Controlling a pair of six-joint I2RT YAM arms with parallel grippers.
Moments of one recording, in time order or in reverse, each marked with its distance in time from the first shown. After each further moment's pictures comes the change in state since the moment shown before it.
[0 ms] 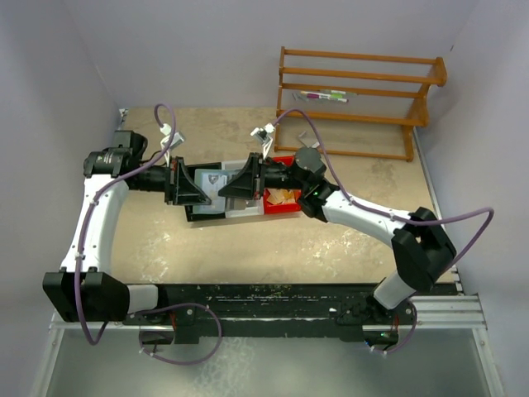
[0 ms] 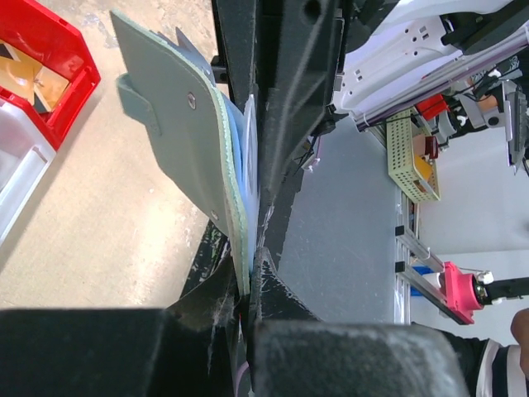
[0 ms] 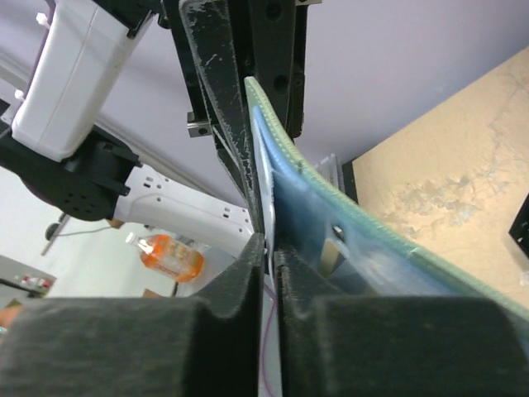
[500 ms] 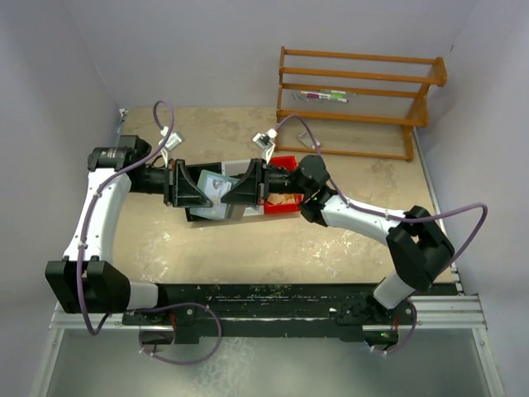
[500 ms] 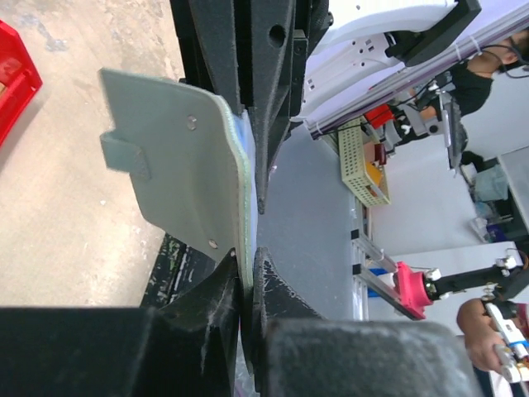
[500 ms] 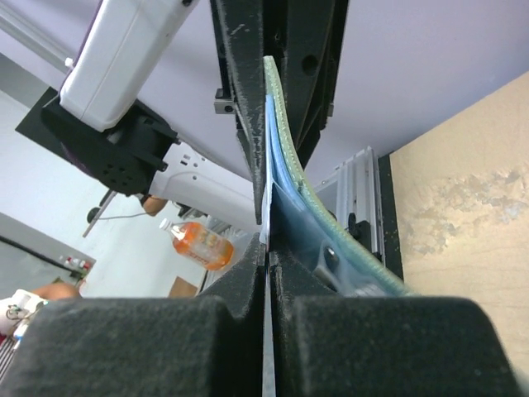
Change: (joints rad) left arm 0.000 0.033 0.003 -0.146 0.108 0.111; right arm -0.002 0.024 -0.068 0.193 -0.064 0.132
